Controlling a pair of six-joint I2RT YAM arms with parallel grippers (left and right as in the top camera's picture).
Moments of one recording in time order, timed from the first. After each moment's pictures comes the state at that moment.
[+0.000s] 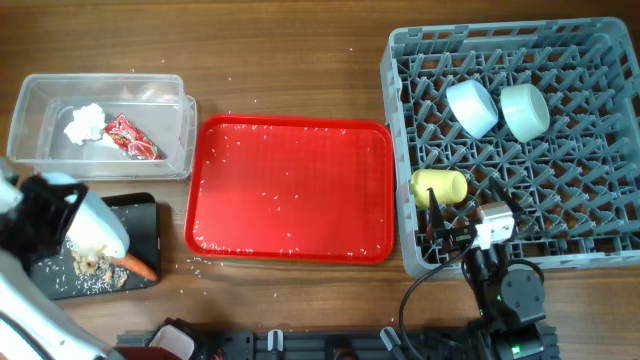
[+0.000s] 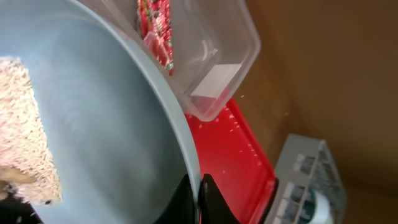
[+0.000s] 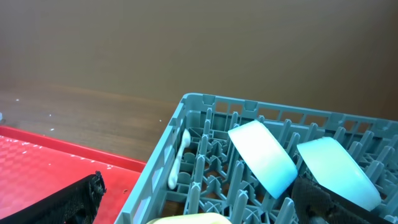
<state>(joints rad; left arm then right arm) 0.95 1.26 1.21 -1.20 0.73 -0.06 0.25 0.02 0.01 0.01 0.07 -0.10</state>
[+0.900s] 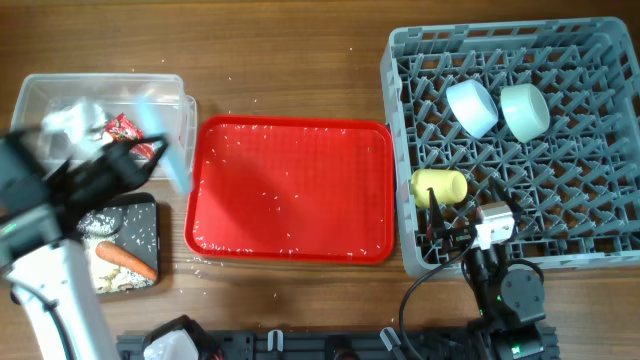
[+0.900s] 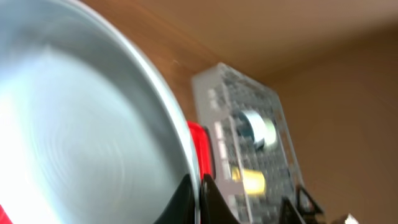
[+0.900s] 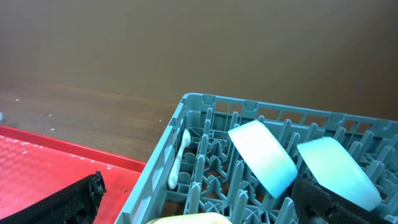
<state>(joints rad) 0.43 1.13 1.10 -0.79 0.99 -0.17 0.25 0.02 0.01 0.01 0.07 -0.10</state>
